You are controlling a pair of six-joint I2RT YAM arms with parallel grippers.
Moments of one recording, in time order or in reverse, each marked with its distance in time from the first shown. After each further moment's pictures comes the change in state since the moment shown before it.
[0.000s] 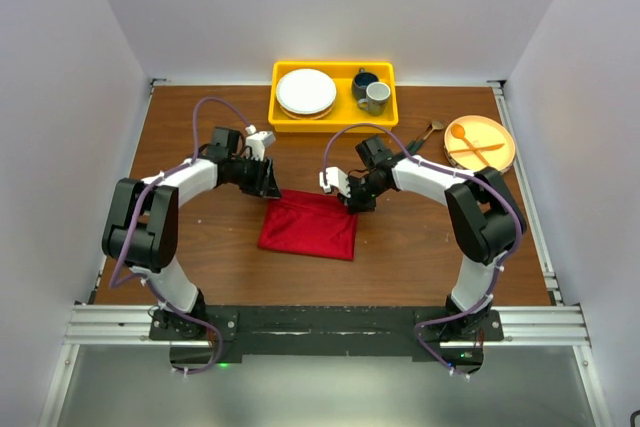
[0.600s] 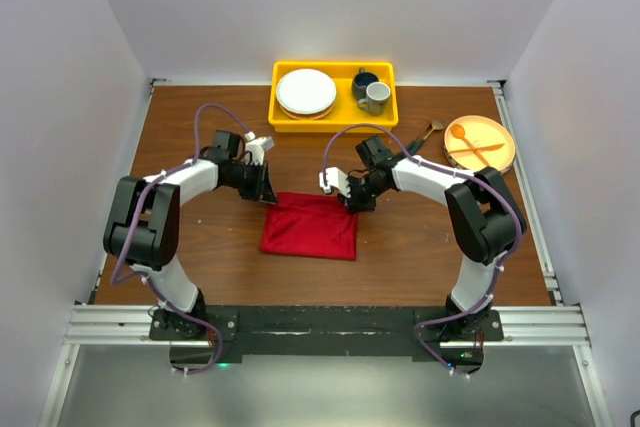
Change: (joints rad) left arm 0.002 0.013 -0.009 -0.043 0.013 -0.051; right arm 0.000 0.000 0.000 0.001 0.004 -0.013
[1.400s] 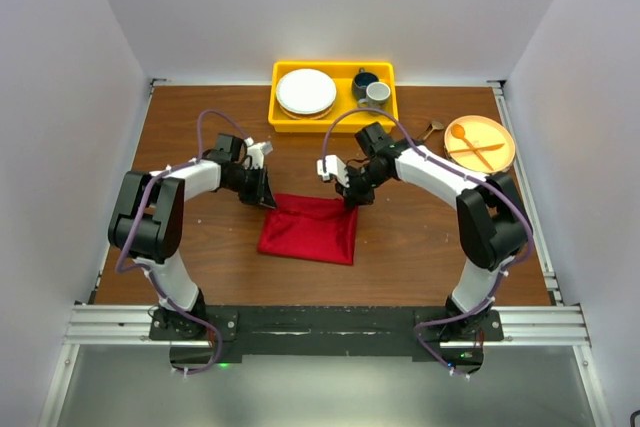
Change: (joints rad) left arm 0.000 0.057 -0.006 -0.007 -0.059 -0.056; right arm 0.008 -0.049 0.124 -0.172 -0.076 0.040
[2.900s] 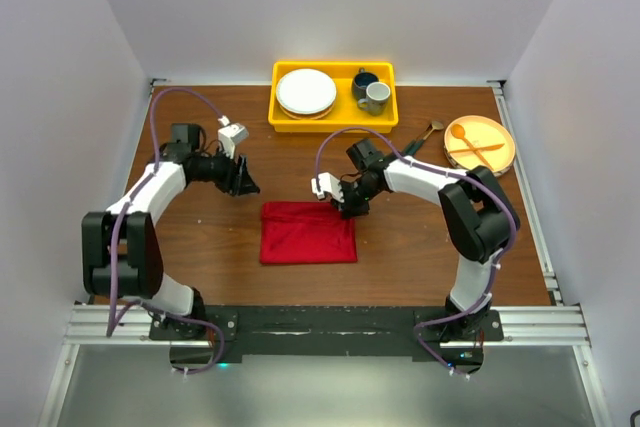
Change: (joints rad) left arm 0.200 -0.237 0.012 -0.165 0.243 0.412; right arm 0.038 0.084 -0.092 0.134 0.052 -0.053
